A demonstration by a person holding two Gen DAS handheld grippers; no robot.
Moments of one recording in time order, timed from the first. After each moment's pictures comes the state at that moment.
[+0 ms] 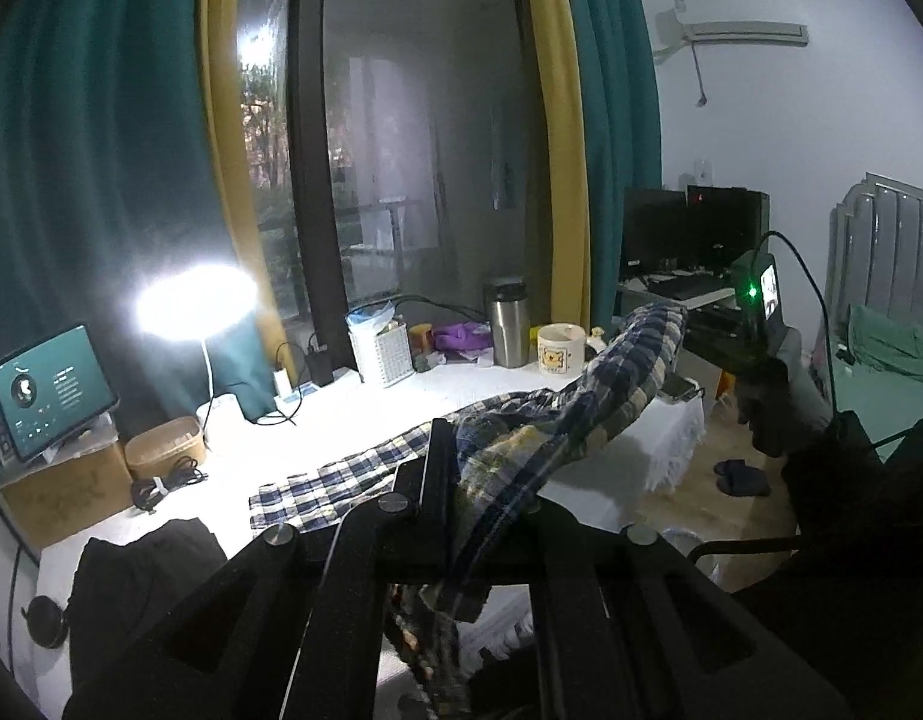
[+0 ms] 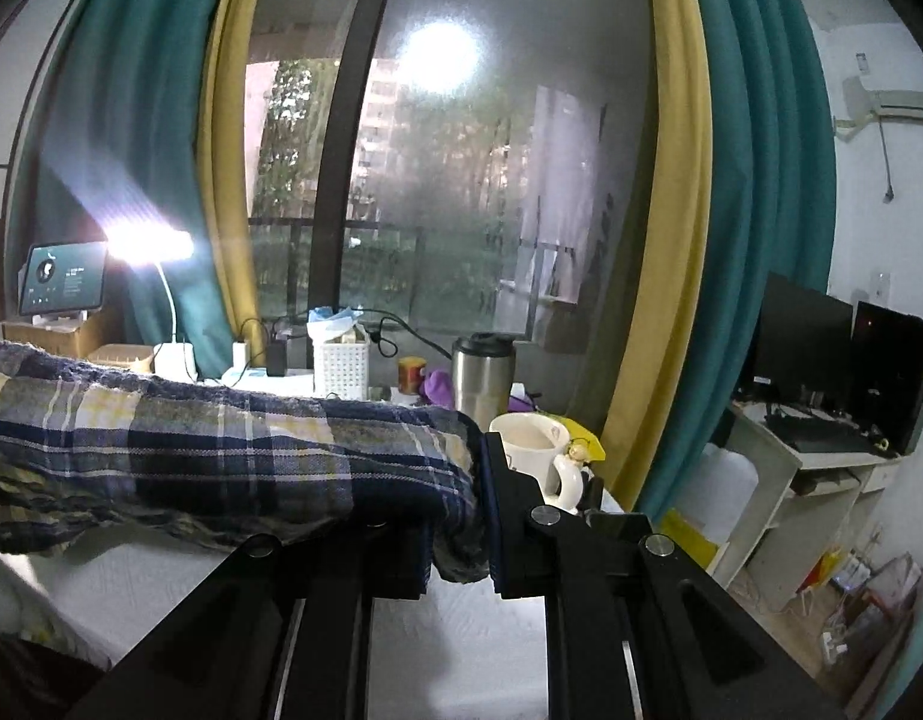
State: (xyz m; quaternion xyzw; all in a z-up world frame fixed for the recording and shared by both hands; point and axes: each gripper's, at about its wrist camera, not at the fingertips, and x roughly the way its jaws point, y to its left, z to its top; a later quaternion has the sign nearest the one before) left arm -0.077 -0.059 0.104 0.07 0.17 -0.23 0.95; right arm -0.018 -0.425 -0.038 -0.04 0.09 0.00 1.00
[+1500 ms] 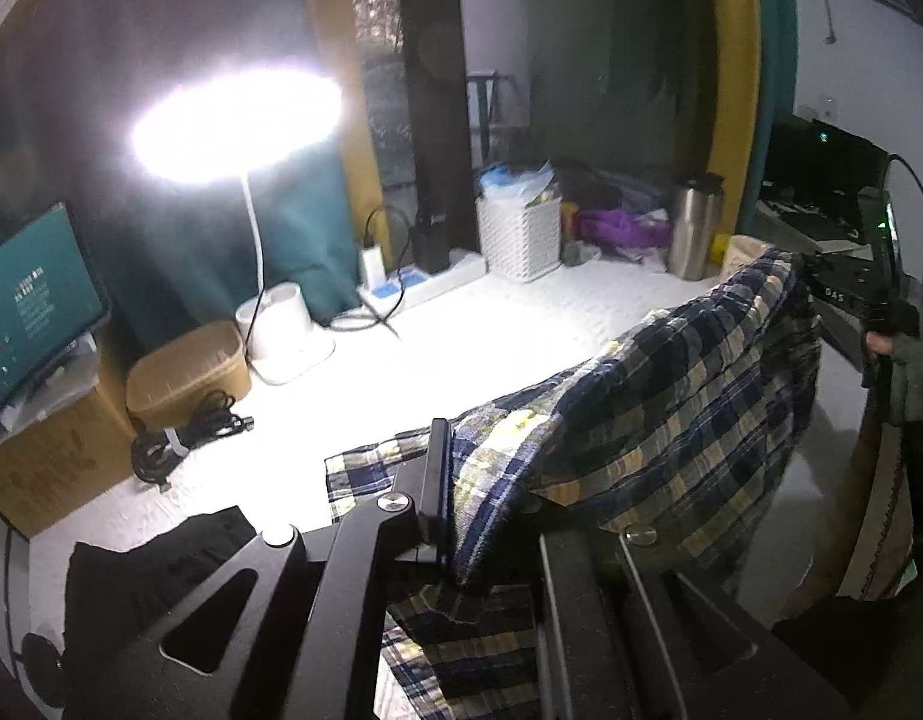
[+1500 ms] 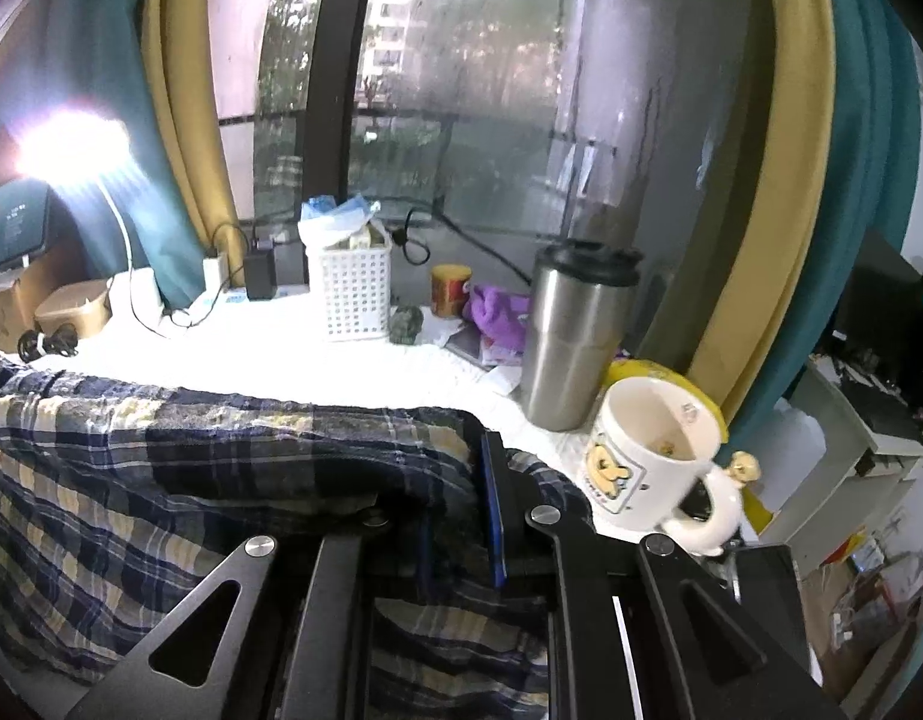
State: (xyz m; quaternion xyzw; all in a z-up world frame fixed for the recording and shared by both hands) left arm 0.155 -0.003 0.017 0.07 0.32 -0.14 0.93; right arm 0.193 -0.378 -0.061 -0.05 0.23 0.02 0.97
